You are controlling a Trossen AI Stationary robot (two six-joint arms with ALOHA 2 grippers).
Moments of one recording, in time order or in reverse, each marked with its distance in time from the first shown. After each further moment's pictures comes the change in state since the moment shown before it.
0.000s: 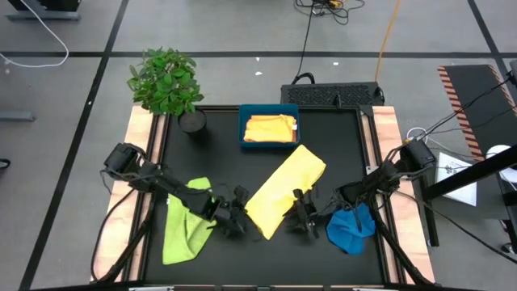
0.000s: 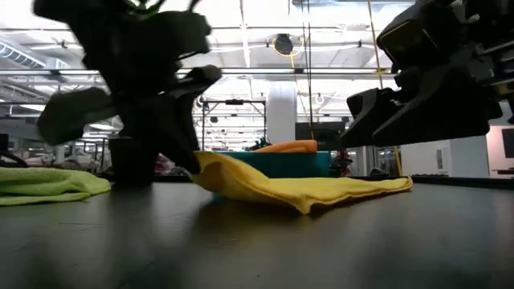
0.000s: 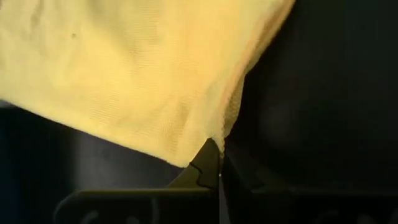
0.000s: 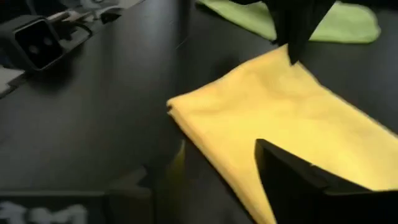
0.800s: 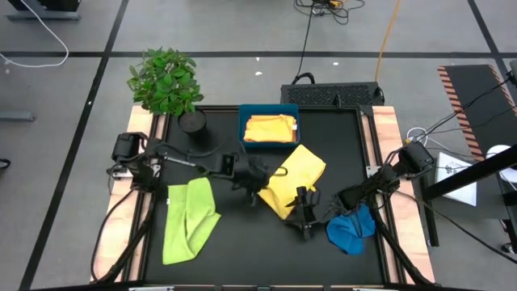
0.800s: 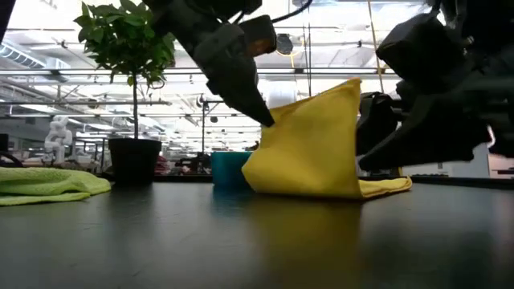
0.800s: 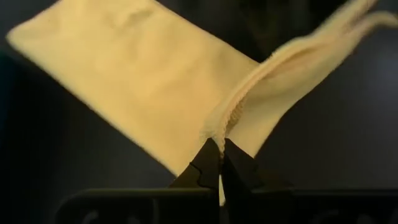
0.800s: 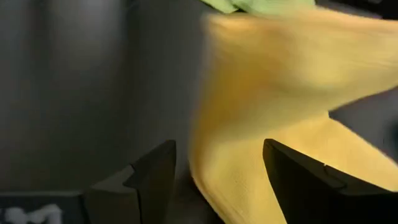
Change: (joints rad) left arm 0.366 -0.002 0.203 -0.024 0.394 -0.254; right arm 0.054 0.017 0.030 -0.112 0.271 -0.021
